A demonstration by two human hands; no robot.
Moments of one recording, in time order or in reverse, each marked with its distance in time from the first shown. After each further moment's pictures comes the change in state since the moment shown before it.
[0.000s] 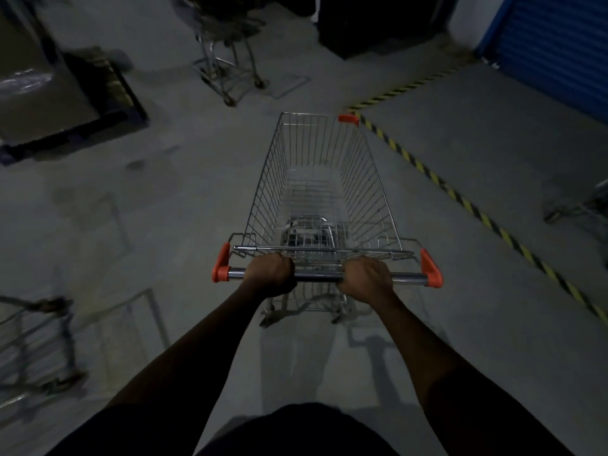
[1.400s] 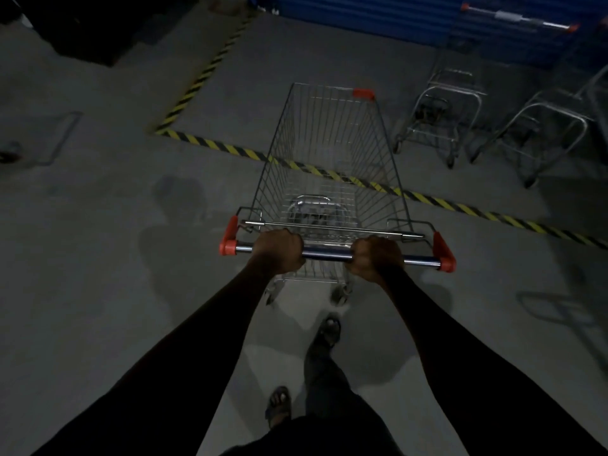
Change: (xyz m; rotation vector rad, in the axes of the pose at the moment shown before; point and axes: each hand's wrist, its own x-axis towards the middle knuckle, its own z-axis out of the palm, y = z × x) left_hand 0.539 0.201 -0.113 0.191 0.029 0.716; right_hand 0.226 0.384 -0.058 0.154 0.107 0.683
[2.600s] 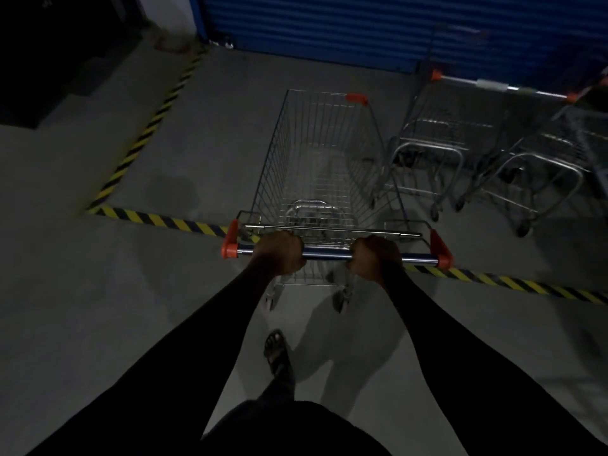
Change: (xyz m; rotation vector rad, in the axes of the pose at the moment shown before) left_hand 0.556 -0.079 -0.108 -0.047 -0.010 0.060; right_hand 0.492 0.231 -0.099 -0.057 -0.038 0.139
